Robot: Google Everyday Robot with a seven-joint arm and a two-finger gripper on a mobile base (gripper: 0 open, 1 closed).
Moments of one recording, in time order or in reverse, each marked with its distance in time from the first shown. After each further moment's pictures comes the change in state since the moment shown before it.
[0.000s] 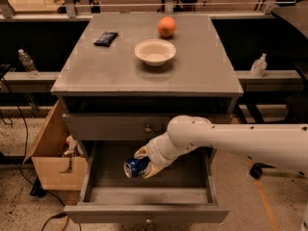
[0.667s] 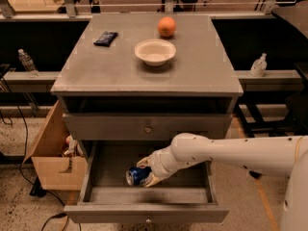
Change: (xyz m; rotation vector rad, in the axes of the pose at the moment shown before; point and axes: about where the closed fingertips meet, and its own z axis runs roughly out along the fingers) arm 0.031 0.027 0.054 0.039 -0.041 0.075
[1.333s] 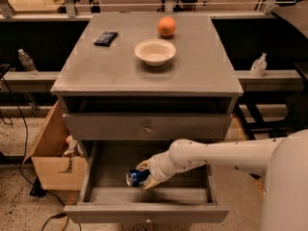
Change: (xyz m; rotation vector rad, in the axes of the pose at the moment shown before) arm 0.022 0.005 0.038 0.009 -0.007 0.058
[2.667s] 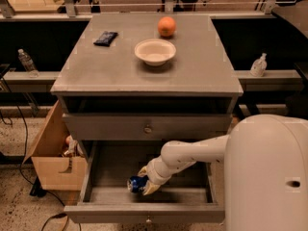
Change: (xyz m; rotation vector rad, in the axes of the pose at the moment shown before) arm 0.030 0.023 0.047 -0.134 0.054 0.078
